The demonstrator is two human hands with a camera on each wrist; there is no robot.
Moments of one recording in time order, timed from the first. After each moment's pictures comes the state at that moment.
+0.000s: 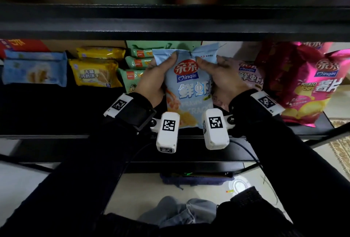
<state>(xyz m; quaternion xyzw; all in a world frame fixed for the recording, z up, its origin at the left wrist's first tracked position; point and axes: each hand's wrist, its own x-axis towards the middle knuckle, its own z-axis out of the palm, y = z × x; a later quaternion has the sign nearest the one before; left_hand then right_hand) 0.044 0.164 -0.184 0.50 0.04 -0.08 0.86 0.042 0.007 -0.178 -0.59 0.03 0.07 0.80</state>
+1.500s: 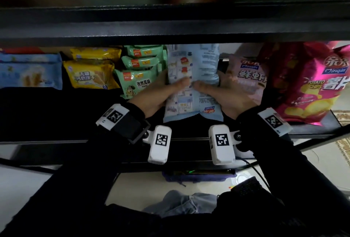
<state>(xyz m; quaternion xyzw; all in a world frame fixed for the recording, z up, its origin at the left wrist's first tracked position) 0.049 0.176 -0.210 0.65 -0.06 -0.24 0.72 0.032 -0.007 -0.206 -0.63 0.02 0.12 0.77</state>
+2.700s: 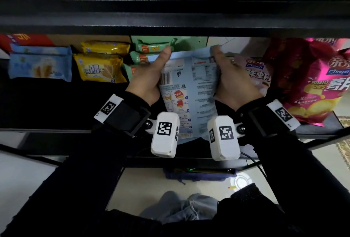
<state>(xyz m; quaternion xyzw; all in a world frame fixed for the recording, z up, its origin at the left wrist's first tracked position) 0.036 0.184 -0.168 0.60 0.14 -0.05 0.78 0.026 0.009 -0.174 -0.59 0.04 0.09 0.80</state>
